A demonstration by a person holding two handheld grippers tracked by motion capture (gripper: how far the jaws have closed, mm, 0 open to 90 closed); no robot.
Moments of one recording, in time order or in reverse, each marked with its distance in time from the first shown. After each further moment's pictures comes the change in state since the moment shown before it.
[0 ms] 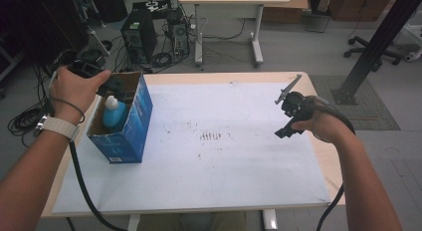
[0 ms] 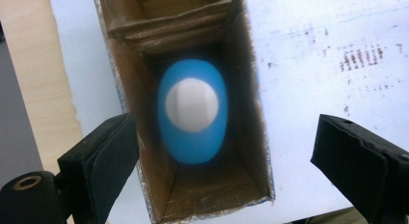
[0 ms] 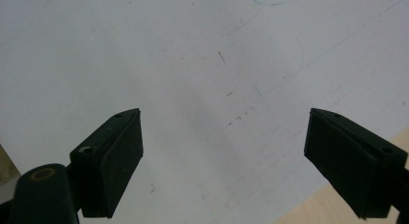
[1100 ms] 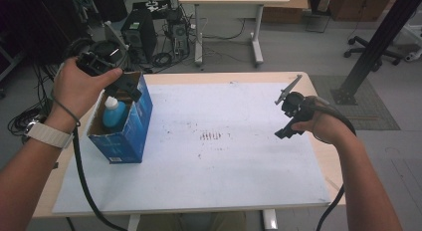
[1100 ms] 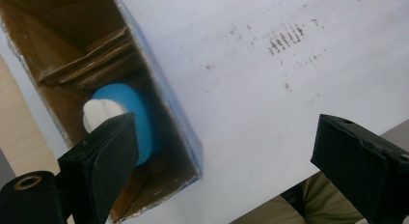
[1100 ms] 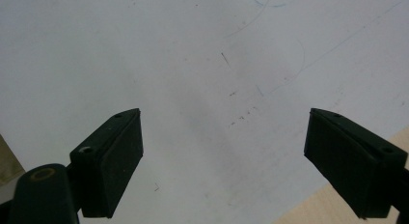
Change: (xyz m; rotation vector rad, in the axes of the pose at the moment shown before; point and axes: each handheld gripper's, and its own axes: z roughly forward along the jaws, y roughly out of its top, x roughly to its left) left arm -0.061 -0.013 -0.038 -0.058 -0.084 0.273; right arm 0.004 0.001 -0.003 -0.001 -0.004 -0.001
